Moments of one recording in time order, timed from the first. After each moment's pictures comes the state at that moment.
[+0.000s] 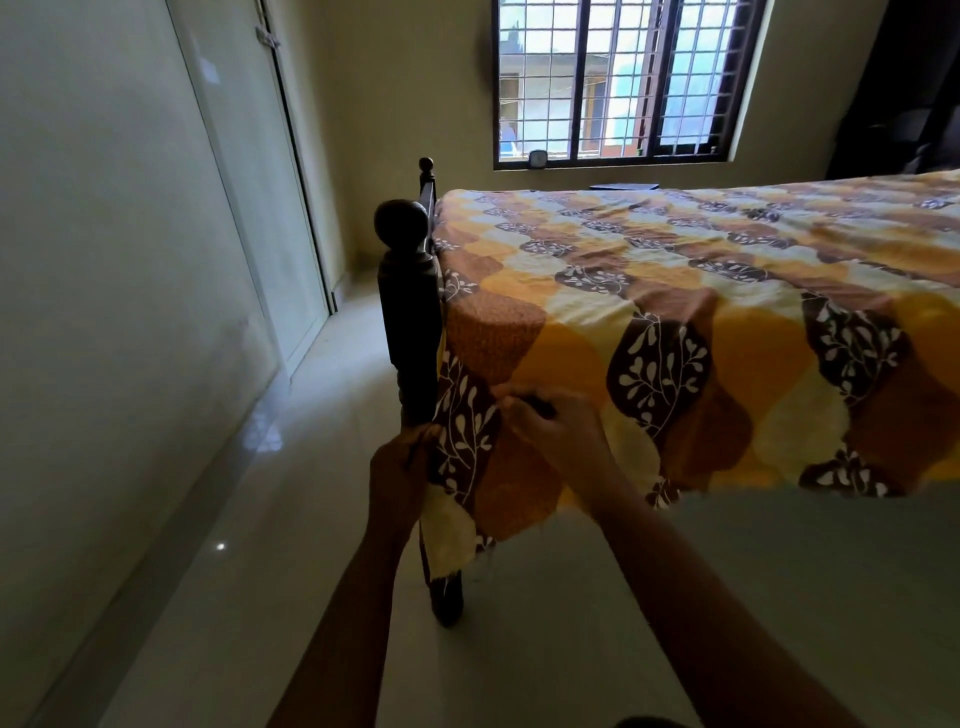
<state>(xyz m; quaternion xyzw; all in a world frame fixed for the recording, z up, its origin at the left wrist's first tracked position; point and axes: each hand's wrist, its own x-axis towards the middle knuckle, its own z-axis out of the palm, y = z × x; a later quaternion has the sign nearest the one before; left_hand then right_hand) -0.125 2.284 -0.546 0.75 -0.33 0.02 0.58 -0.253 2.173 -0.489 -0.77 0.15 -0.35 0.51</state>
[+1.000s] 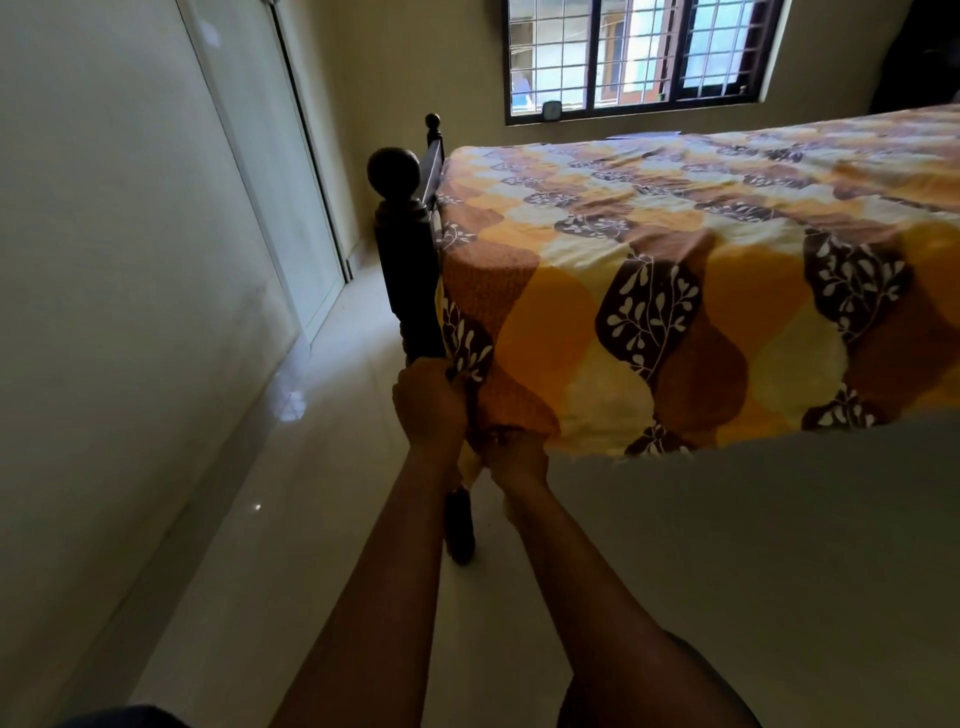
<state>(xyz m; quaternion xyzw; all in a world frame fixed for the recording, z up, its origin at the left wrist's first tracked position) -0.153 2.260 -0.521 0.83 -0.29 0.14 0.46 -0.236 2.228 -0.549 -0.66 0.41 -0.20 0.60</state>
